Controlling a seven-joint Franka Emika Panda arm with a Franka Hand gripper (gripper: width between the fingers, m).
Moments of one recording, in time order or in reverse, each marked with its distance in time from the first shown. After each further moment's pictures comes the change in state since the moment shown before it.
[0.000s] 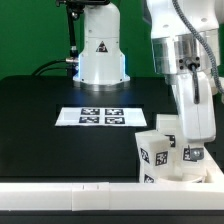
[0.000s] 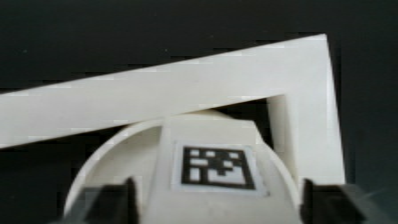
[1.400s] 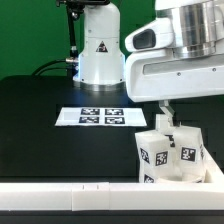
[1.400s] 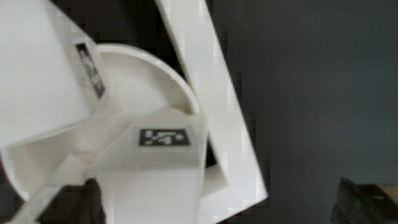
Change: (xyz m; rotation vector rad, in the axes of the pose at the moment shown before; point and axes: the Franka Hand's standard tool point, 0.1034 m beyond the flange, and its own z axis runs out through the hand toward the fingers) arm -0.018 0.008 -0.036 -0.064 -0.092 -1.473
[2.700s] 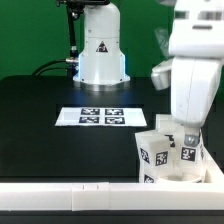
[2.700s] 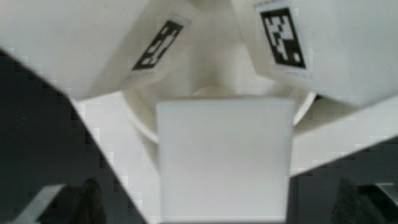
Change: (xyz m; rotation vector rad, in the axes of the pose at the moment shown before) arm 0.010 0.011 0.016 -0.189 -0.092 -1.377
